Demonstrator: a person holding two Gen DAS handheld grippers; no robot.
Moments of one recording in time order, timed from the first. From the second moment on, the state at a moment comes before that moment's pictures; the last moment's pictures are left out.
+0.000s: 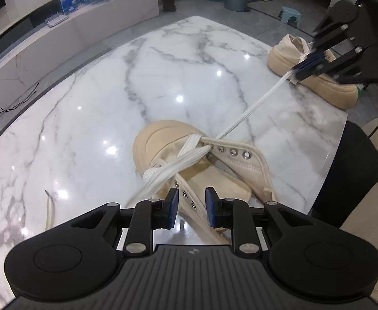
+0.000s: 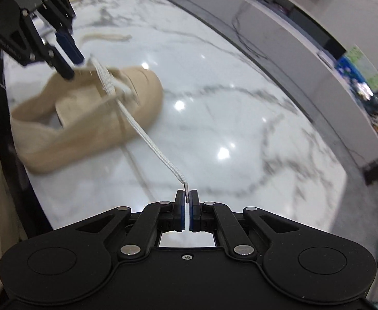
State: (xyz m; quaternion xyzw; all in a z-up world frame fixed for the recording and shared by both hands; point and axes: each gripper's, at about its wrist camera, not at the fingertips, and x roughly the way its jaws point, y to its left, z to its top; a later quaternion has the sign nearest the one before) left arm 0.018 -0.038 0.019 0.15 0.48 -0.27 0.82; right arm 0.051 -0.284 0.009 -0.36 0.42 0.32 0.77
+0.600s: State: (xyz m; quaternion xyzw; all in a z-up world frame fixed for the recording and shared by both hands) left arm 0.013 -0.031 0.017 0.14 0.48 -0.25 0.83; right arm 0.018 -0.387 0.058 -0.37 0.46 0.17 0.79
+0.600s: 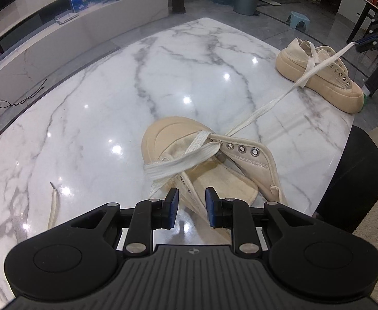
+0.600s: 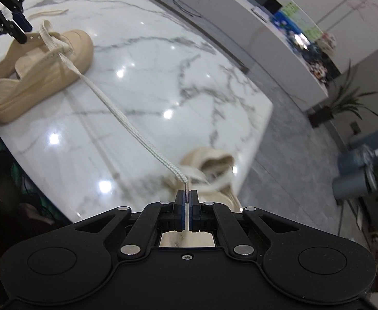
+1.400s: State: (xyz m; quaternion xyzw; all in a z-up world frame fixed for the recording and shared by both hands) left arm 0.007 -0.029 0.028 0.10 0.47 -0.26 0.84; right arm 0.024 -0.363 0.085 -0.38 0.44 0.17 0.80
